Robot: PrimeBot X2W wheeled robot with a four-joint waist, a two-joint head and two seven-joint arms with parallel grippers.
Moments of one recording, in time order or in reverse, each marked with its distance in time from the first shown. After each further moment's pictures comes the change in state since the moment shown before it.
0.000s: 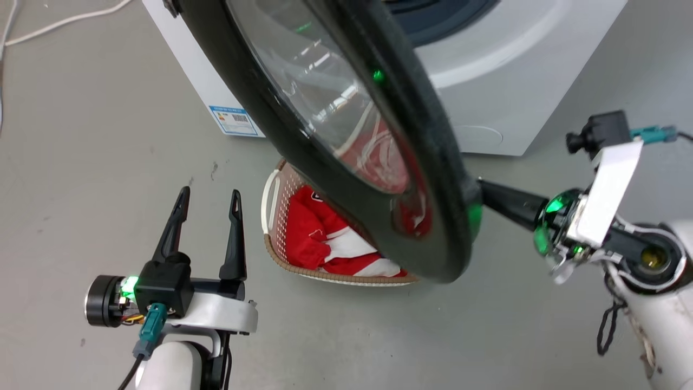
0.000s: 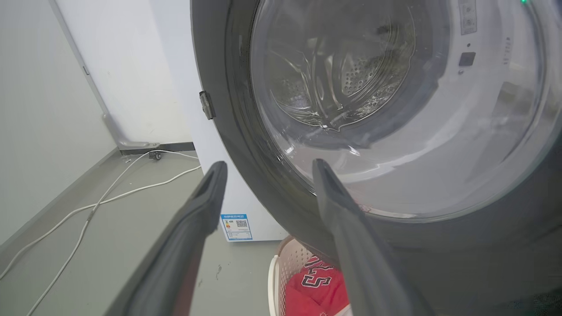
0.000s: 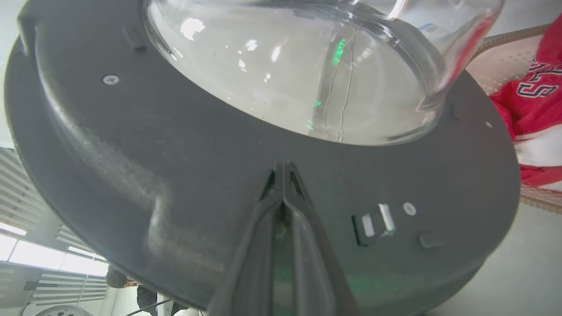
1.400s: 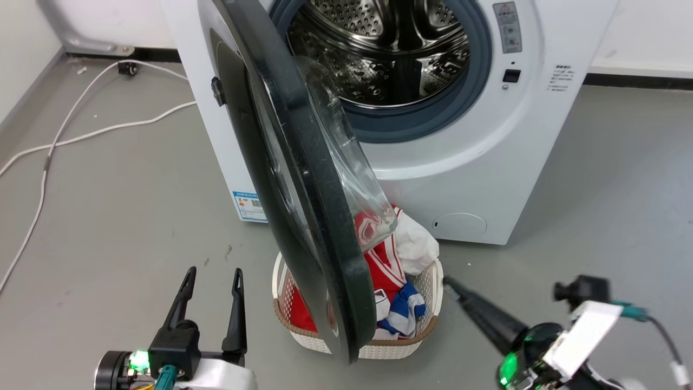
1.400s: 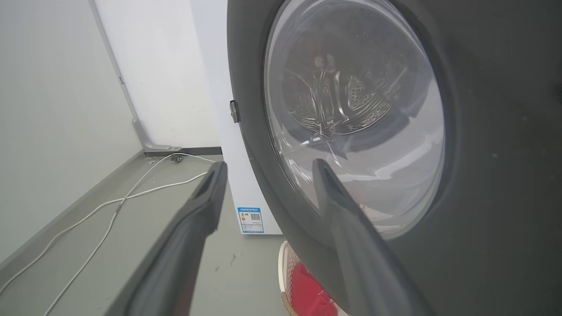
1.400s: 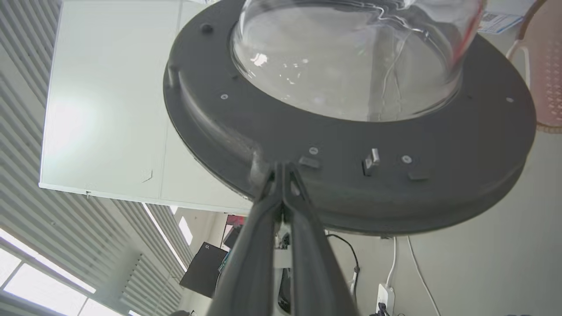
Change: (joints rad) left arm 0.201 0.003 -0.014 0.025 0.000 0.030 0.000; right arm 0.516 0.144 -0.021 -0.196 0.064 0.000 -0.297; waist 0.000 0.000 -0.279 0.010
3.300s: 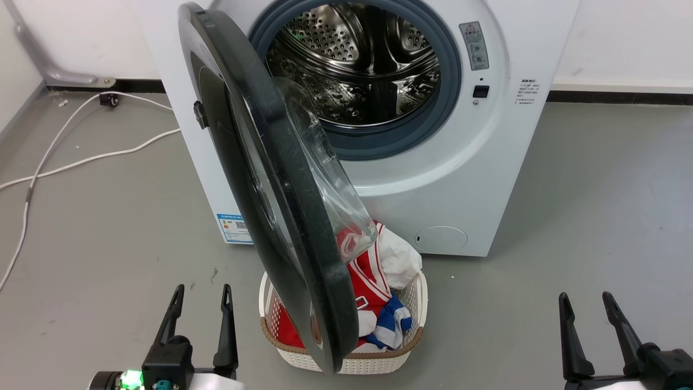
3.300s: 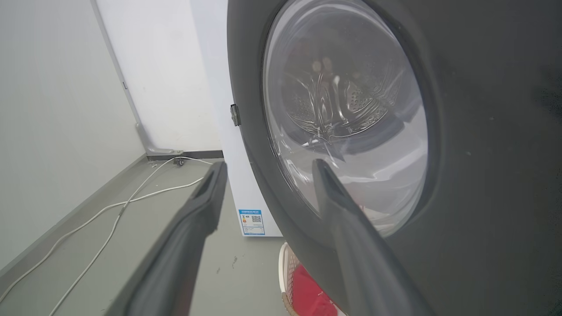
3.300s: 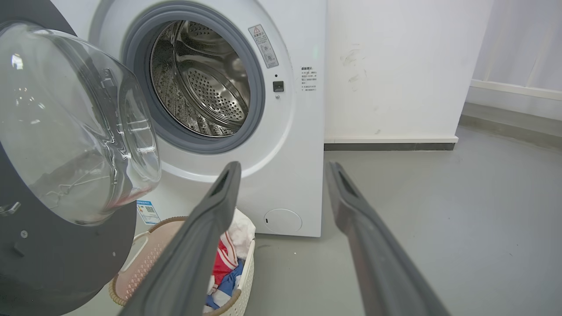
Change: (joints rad) left arm 0.052 0.005 0.014 -0.008 0.003 0.039 0.000; right arm 0.189 0.159 -0.366 0.066 -1.632 0.002 -0.697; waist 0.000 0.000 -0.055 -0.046
